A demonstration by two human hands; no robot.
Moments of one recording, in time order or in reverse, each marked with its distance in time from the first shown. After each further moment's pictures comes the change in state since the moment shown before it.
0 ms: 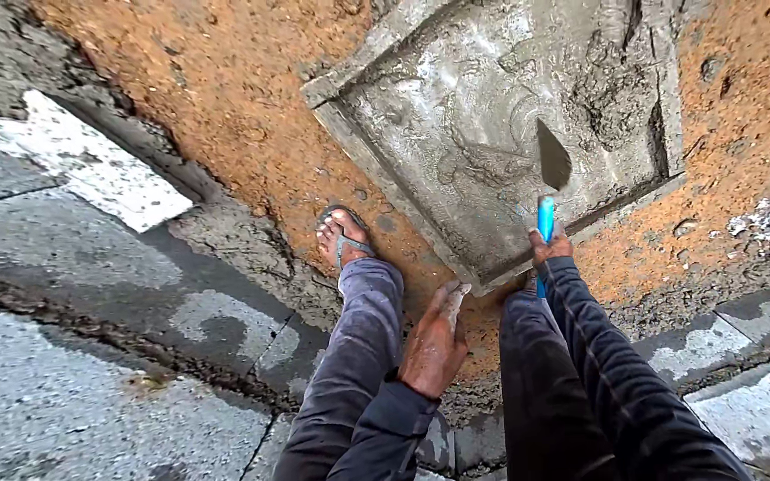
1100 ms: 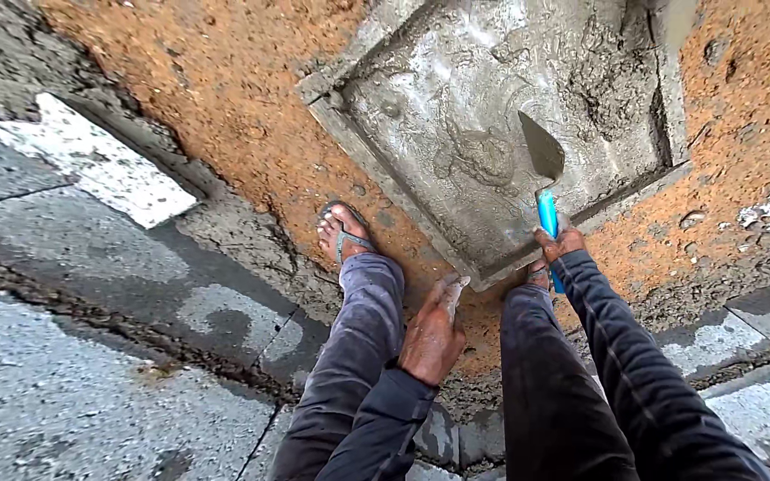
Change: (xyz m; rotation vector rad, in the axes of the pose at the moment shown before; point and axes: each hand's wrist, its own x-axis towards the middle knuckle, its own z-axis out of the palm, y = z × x) left_hand 0.002 0.002 0.012 0.035 -0.001 -0.003; right_hand -0.005 0.006 -0.036 -0.099 -0.073 -0.158
